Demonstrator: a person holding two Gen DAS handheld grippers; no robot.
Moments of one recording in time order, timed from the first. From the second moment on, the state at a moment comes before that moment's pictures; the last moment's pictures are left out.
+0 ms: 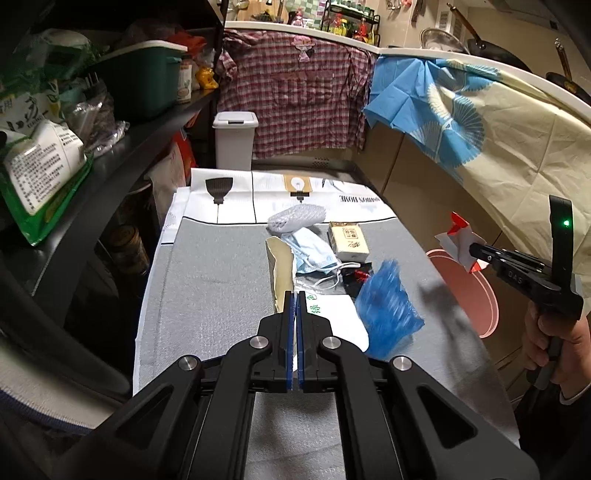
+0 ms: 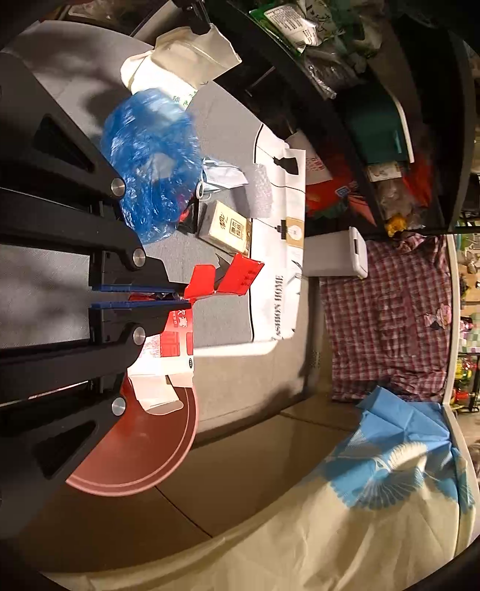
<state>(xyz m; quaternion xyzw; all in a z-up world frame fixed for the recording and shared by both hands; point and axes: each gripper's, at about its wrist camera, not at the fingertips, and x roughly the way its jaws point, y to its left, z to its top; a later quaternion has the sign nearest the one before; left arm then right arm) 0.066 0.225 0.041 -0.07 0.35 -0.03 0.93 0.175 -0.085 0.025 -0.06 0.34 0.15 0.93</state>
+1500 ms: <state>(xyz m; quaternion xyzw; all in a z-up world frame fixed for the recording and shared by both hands) 0.055 0.117 0.075 -0.04 0.31 -0.07 0.95 0.129 -0.193 0.052 -0.01 0.29 0.15 0.95</state>
